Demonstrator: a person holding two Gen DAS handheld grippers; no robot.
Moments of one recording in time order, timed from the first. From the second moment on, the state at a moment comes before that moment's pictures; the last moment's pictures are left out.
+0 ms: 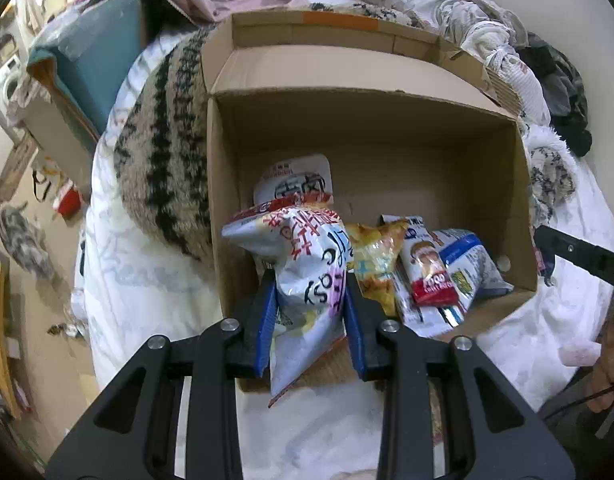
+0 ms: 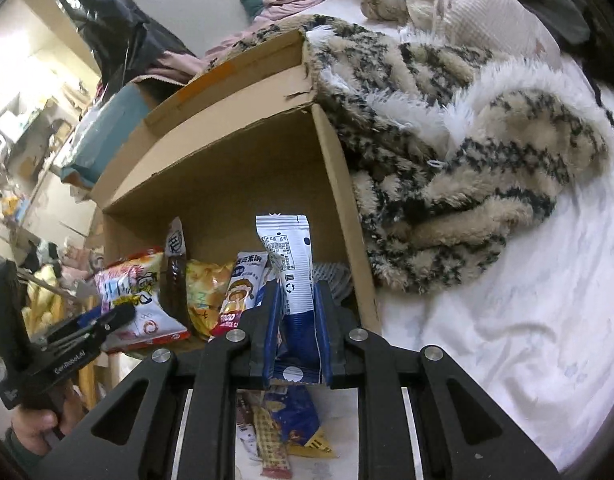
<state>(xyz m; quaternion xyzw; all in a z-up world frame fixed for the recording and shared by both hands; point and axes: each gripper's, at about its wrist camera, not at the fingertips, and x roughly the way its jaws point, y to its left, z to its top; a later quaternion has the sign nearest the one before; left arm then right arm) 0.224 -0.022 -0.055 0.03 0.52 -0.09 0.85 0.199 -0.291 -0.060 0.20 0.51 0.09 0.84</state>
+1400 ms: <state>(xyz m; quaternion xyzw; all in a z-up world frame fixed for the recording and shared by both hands) 0.202 -0.018 -0.022 0.02 0.44 -0.09 0.89 0.207 -0.288 -0.065 0.22 0.51 0.09 0.83</state>
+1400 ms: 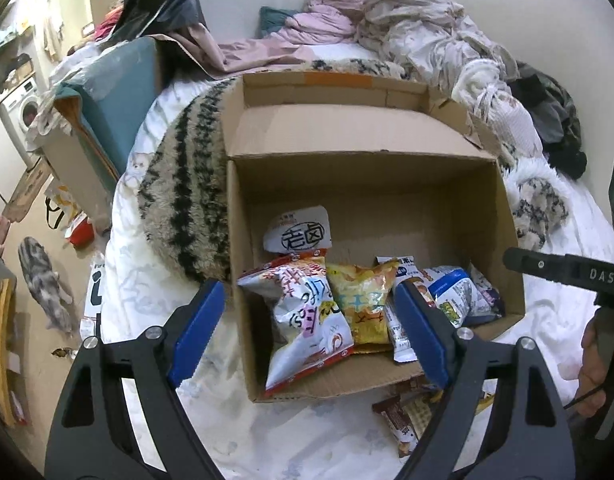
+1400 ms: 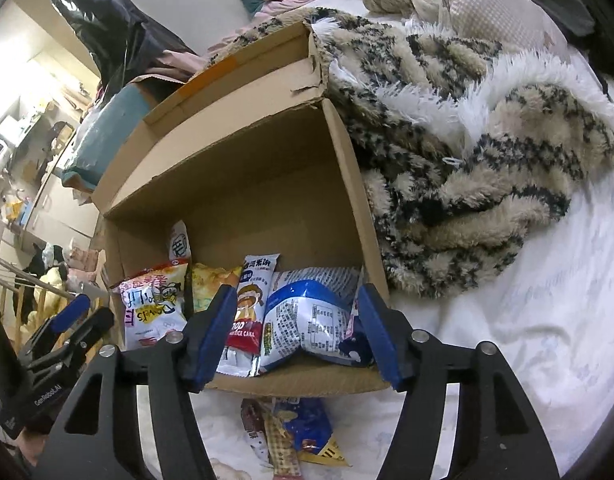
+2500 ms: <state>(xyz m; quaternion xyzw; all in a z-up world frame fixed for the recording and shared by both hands) 0.109 0.013 -0.037 -0.02 0.50 -0.03 0.87 0.111 -0.271 -0.059 0.23 0.52 0.09 0.82</state>
